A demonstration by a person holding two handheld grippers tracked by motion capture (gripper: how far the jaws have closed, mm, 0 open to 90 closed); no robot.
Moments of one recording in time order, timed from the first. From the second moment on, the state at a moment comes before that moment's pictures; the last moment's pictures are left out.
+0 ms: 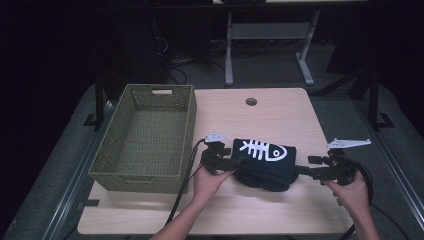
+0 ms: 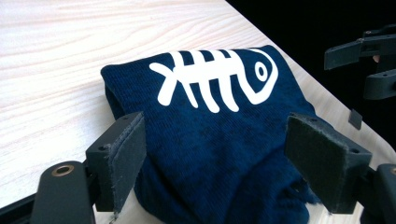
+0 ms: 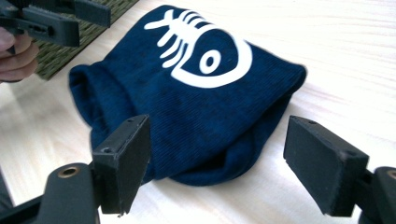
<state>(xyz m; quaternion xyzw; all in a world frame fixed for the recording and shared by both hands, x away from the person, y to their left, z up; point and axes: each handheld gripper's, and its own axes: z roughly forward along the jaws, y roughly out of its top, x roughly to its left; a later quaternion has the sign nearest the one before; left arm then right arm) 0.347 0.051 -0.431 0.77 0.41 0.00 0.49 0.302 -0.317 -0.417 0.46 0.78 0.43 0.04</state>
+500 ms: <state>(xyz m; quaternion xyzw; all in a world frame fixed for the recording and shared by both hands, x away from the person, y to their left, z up) 0.380 0.042 -0.466 0.77 0.47 -0.02 0.43 0.337 -0.313 -0.445 0.50 0.77 0.40 0.02</state>
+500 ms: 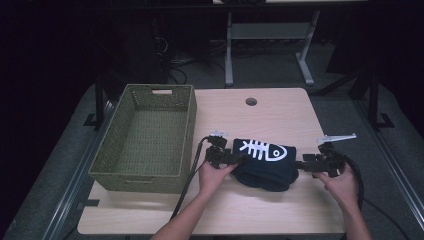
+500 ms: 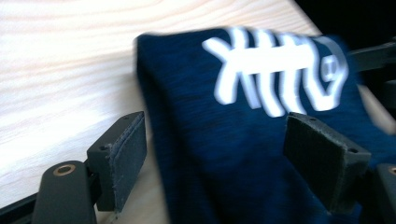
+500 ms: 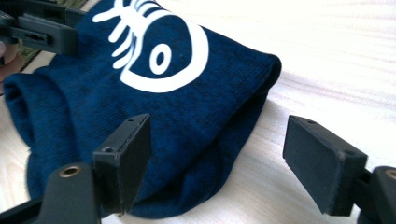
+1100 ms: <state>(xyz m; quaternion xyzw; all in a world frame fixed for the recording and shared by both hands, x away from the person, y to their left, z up) 0.379 0.038 -0.472 0.77 0.47 -0.04 0.44 0.349 -0.306 -0.464 0.53 0.76 0.38 0.00</state>
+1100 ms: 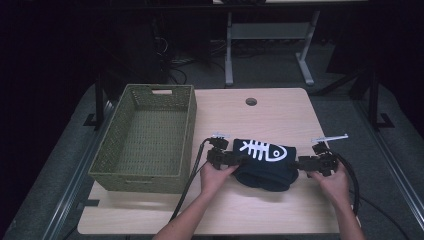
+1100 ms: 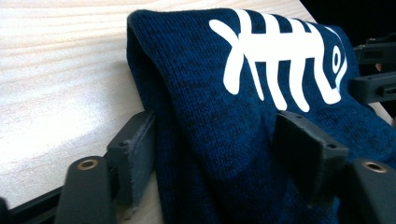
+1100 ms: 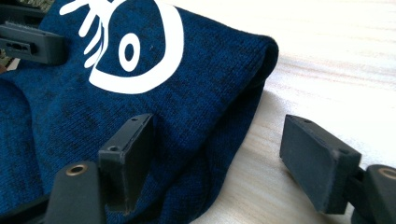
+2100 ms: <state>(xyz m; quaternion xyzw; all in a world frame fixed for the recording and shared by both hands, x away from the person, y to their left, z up) 0.368 0.045 -0.457 0.76 0.45 -0.08 0.46 0.343 -0.292 -0.444 0.52 0.75 0.41 -0.03</state>
